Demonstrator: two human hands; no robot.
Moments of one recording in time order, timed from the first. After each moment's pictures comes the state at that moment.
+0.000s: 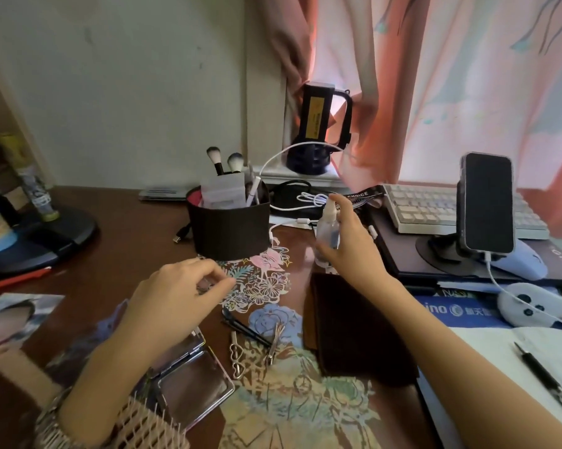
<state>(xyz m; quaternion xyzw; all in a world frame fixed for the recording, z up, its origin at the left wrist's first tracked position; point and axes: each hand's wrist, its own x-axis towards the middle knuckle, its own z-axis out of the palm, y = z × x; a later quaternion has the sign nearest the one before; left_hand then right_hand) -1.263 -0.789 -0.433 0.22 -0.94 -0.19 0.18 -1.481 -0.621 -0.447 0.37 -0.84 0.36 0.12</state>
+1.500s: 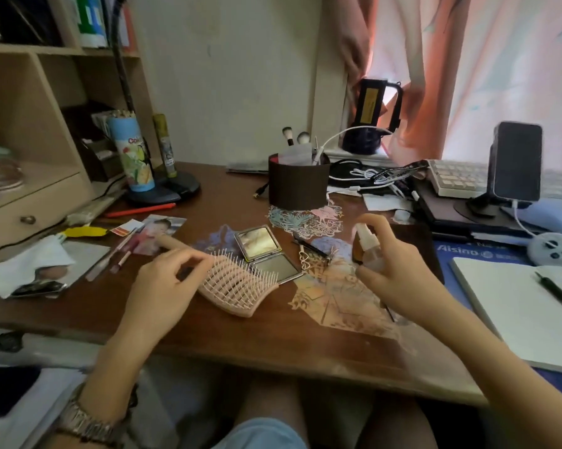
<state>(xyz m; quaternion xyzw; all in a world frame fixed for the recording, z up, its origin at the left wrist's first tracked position) -1.074 -0.764 -0.476 0.32 -0.85 -0.25 0.33 -1.287 -0.535 -0.439 0.47 -0.82 0.33 0.01</state>
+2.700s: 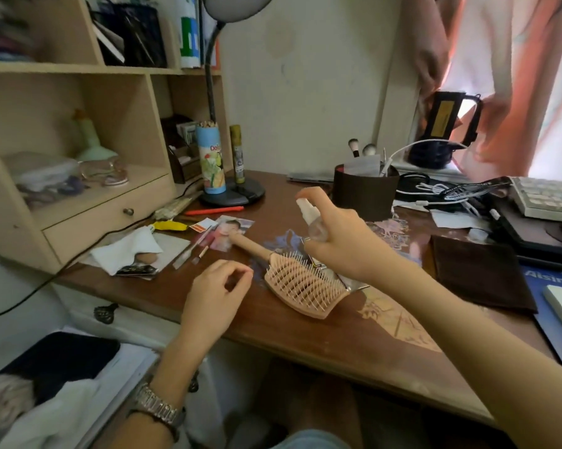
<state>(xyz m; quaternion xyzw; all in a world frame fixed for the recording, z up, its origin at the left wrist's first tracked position) -1.041 -0.788 -0.508 0.34 -0.84 -0.21 0.38 -1.209 -0.665 -0.400 0.62 -0.72 0.30 -0.02</state>
